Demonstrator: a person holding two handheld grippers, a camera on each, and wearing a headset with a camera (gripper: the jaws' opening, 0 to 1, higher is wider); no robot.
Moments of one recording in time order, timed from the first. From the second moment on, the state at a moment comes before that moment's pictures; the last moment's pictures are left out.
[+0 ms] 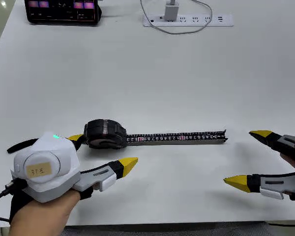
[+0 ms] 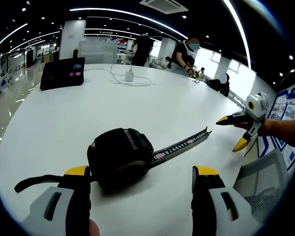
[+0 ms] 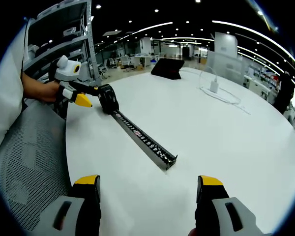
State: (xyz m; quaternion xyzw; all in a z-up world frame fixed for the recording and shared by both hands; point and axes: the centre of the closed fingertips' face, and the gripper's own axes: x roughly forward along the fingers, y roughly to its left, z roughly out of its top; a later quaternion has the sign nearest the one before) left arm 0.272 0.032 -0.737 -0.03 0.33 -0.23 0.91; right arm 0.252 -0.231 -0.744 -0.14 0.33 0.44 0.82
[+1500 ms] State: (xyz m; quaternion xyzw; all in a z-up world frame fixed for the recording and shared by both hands) left arm 0.305 0.045 -0.750 -0.08 0.32 -0.10 0.94; right arm 0.286 -0.230 -0.746 -0.26 0.35 0.54 0.72
